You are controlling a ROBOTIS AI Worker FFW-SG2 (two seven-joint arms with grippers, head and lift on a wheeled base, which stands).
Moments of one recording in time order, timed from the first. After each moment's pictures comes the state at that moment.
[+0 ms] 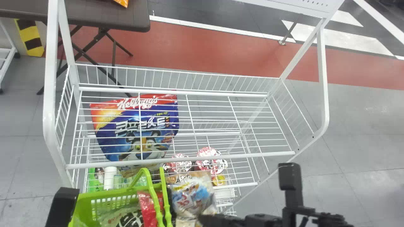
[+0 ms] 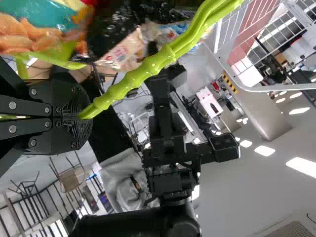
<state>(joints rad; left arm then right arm) 0.52 0.13 -0.22 -2.18 0.14 1.03 -1.26 0.63 -0.05 -0.32 -2.58 -0.38 1.57 0.54</state>
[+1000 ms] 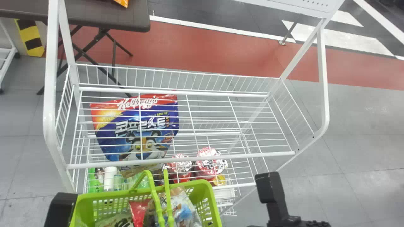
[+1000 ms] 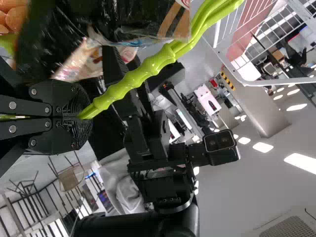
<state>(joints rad) 0.55 0.13 -0.22 -2.21 0.14 1.02 -1.26 0.69 -0.11 -0.24 -2.65 -0.33 1.57 0.50</state>
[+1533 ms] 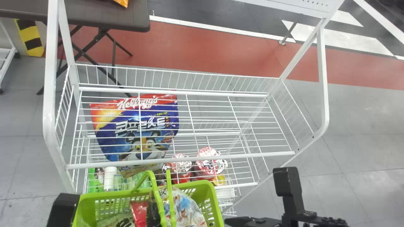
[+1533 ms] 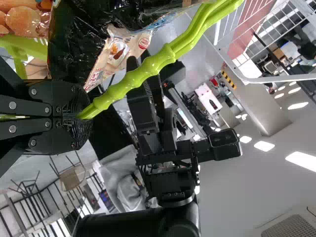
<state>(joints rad) 0.56 0.13 -0.22 -2.22 0.14 1.02 -1.26 0.69 -0.09 -0.31 -2.65 -0.33 1.54 0.50</state>
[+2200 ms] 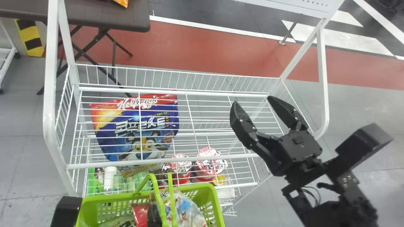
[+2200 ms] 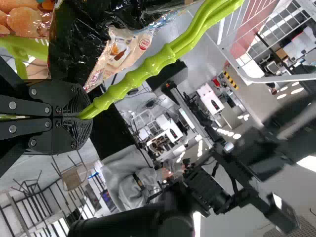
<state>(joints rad) 0.57 0.13 -0.23 -2.22 0.13 1.02 -1.25 0.73 -0.01 -0.24 -2.51 -0.22 0.23 0.38</state>
